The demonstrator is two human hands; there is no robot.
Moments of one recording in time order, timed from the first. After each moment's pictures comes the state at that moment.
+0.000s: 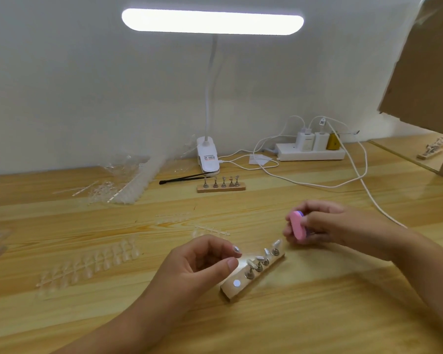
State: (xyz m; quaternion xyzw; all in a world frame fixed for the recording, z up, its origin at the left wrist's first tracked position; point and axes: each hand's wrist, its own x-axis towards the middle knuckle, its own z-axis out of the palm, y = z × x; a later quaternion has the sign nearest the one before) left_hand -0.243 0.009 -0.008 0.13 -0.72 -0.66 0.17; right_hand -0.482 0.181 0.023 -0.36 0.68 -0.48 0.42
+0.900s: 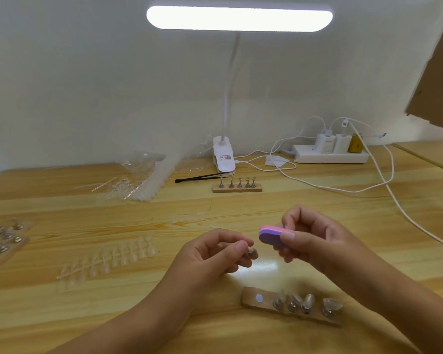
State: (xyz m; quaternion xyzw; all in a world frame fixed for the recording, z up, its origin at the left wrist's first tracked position) left_hand -0.249 0.004 -0.005 0.14 -0.65 -0.72 0.18; right_hand -0.408 0.153 0.015 -0.42 0.58 -0.60 0.36
